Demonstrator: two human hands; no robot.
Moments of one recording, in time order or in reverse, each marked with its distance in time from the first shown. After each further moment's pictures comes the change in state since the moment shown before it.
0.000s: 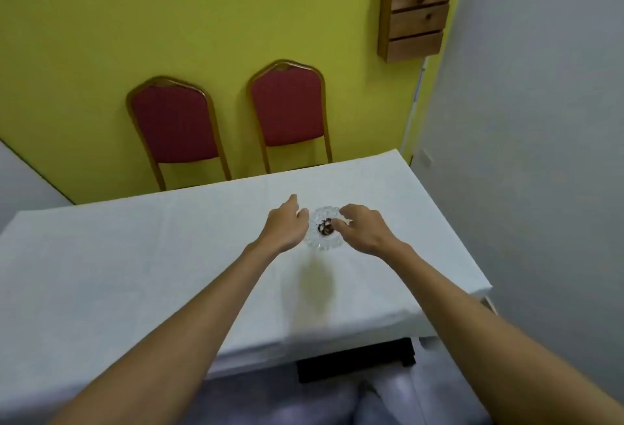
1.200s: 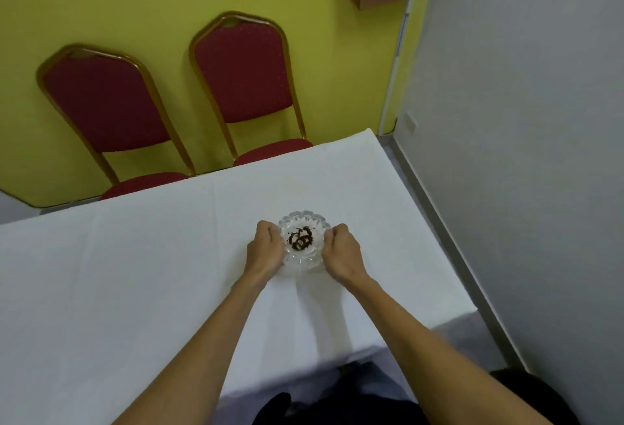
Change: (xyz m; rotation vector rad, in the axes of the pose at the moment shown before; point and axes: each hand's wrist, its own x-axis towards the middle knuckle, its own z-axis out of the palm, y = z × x) left_hand 0.105 -0.003 0.111 -0.298 0.043 -0.273; right_hand 0.065 0.088 0.027 0.338 0.081 0.298
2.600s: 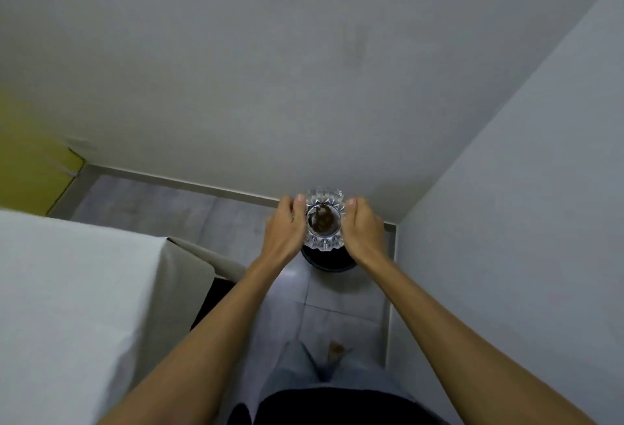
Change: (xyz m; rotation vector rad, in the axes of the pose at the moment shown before) left_hand -0.352 0.050 0.336 0.360 -0.924 0.811; right_hand -0.343 0.309 -0.210 0.199 1.082 0.657
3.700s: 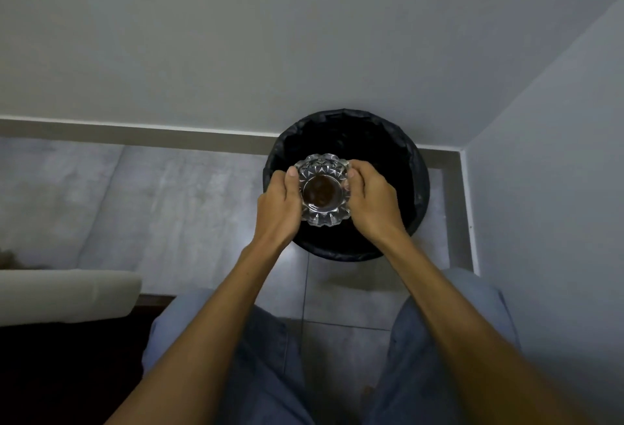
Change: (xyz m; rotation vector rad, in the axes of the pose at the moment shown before) left_hand 0.252 -0.399 0.313 0.031 -0.027 0.094; right_hand 0.200 0.373 0.345 0.175 -0.002 -0.060
